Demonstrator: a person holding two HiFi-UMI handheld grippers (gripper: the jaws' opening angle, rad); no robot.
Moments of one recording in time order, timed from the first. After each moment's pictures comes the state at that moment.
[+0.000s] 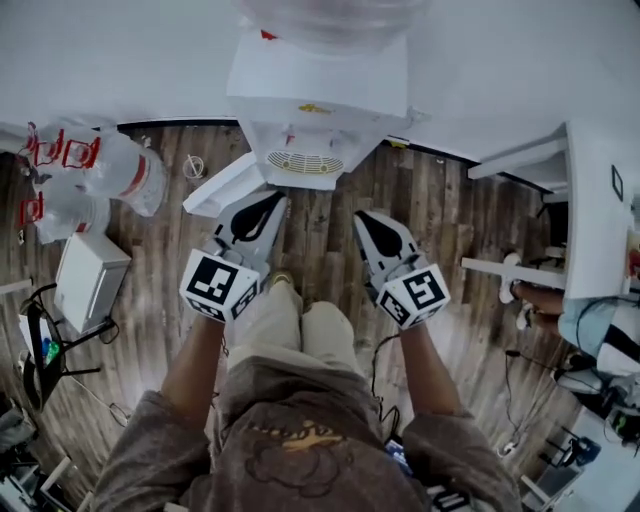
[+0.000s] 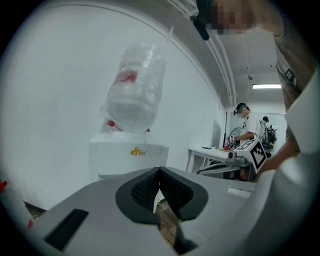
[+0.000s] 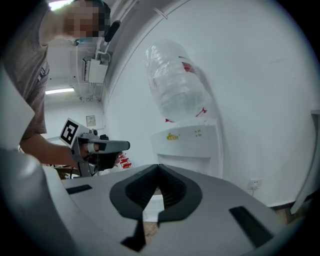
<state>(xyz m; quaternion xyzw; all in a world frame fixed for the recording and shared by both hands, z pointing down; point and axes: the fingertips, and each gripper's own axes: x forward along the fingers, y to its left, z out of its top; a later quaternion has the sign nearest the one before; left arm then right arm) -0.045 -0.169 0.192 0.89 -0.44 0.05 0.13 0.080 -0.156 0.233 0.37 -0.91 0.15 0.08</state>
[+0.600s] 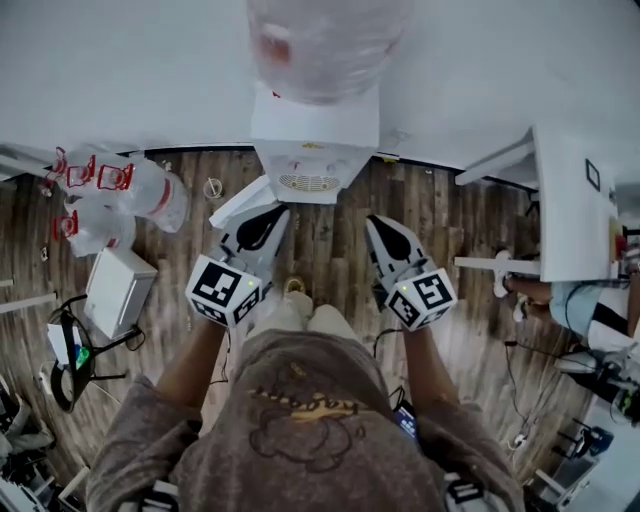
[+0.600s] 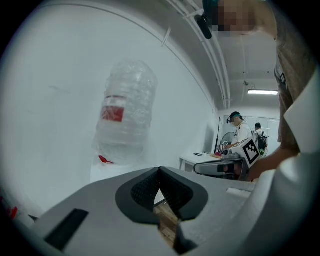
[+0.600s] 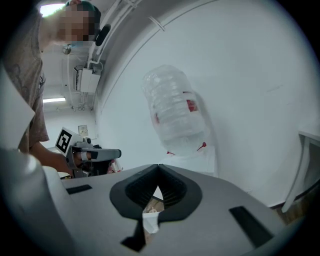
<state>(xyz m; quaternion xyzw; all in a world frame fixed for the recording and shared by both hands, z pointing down) -0.059 -0.139 0.019 0.90 -0.40 0.06 0.13 0.085 -0.135 0.052 0.42 -0.89 0.16 0.04</state>
